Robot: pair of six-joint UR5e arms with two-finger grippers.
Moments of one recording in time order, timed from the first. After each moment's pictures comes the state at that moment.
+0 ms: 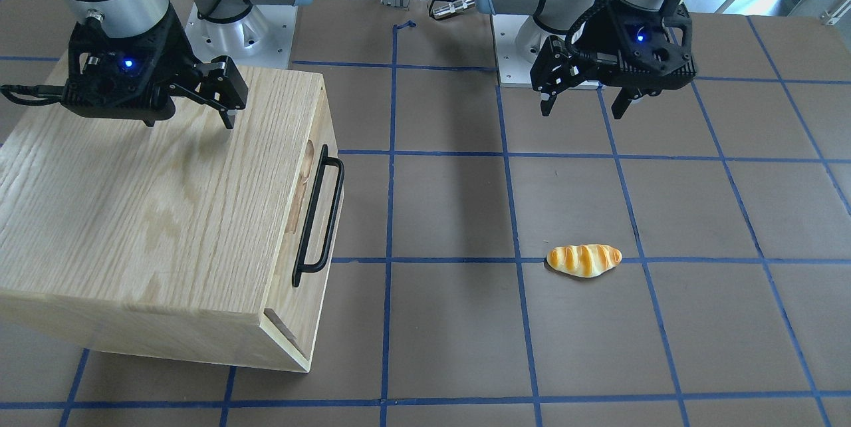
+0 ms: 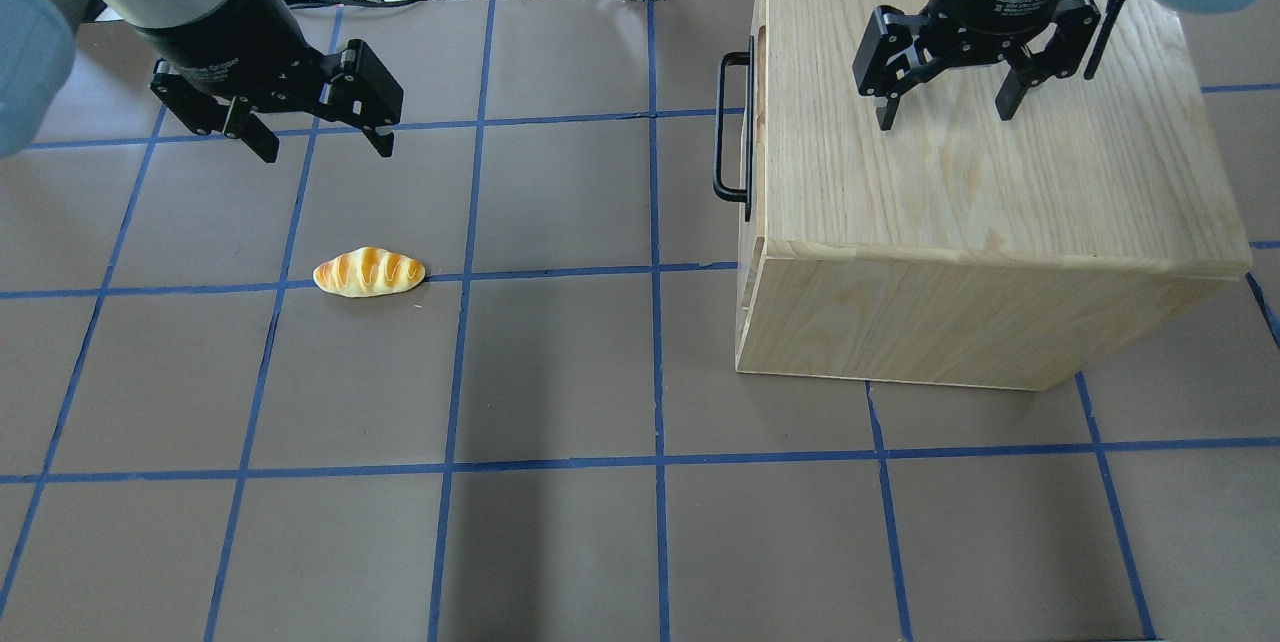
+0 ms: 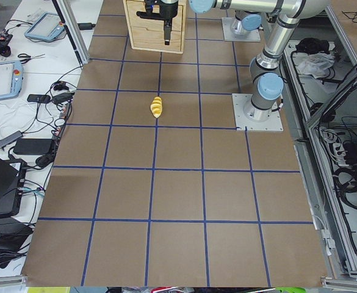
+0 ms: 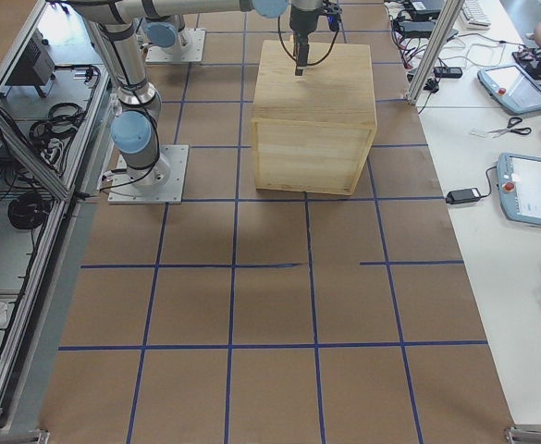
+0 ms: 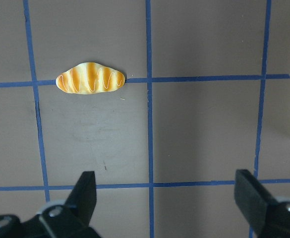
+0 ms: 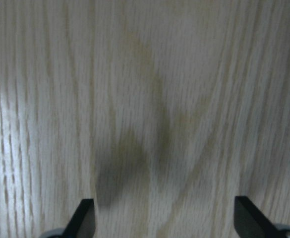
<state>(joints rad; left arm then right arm) -1.57 -1.54 -1.54 -1.57 1.56 0.01 1.60 -1.49 1.43 -1.47 -1.61 0.02</state>
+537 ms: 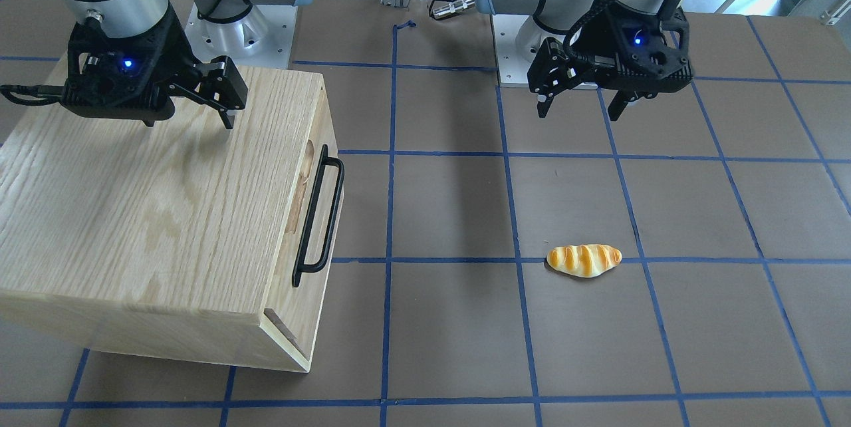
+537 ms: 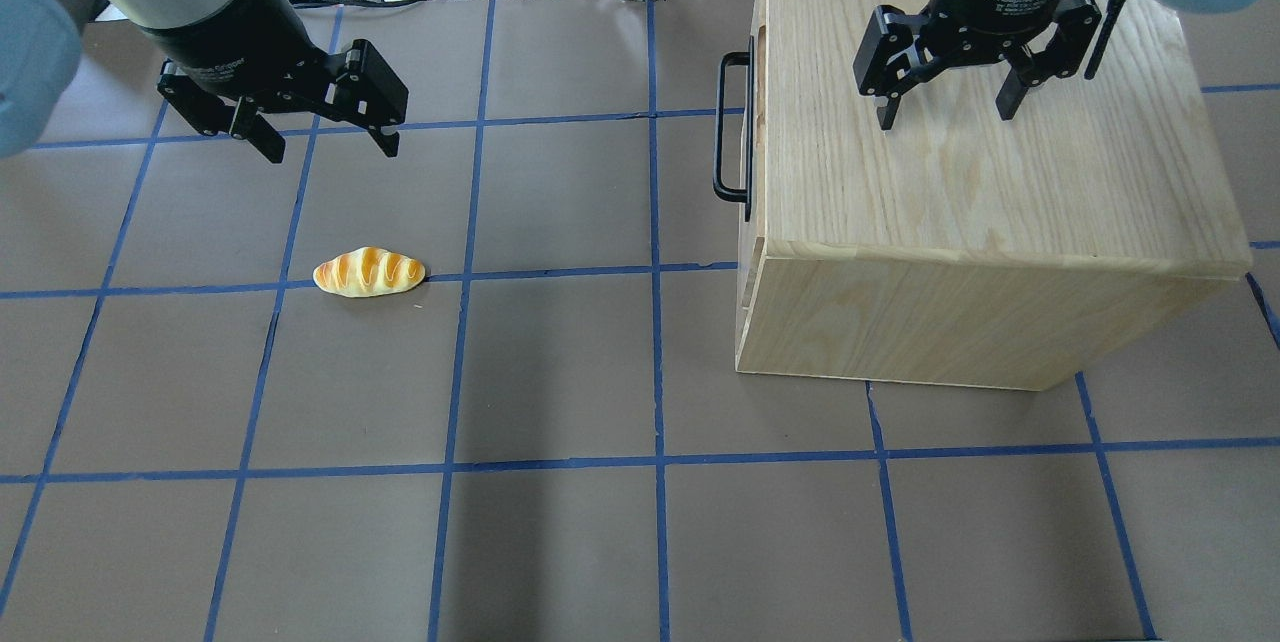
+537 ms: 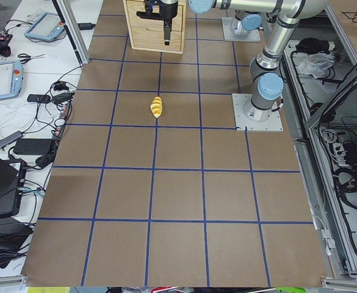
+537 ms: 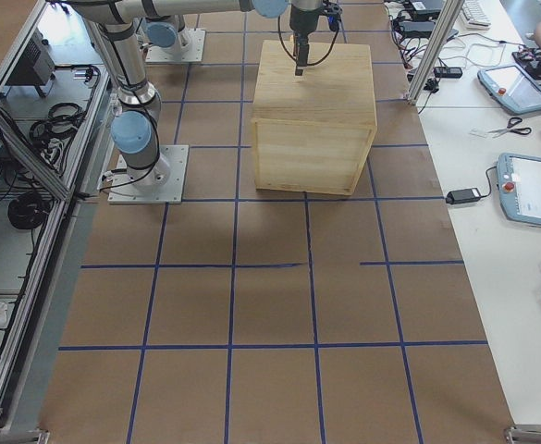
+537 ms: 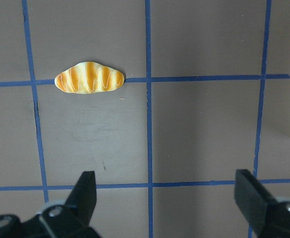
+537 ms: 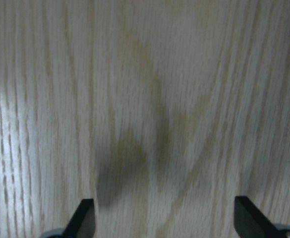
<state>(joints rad) -1.57 -1.55 -1.54 -1.57 1.54 0.00 1.60 -1.49 1.43 -1.47 -1.61 0.02</state>
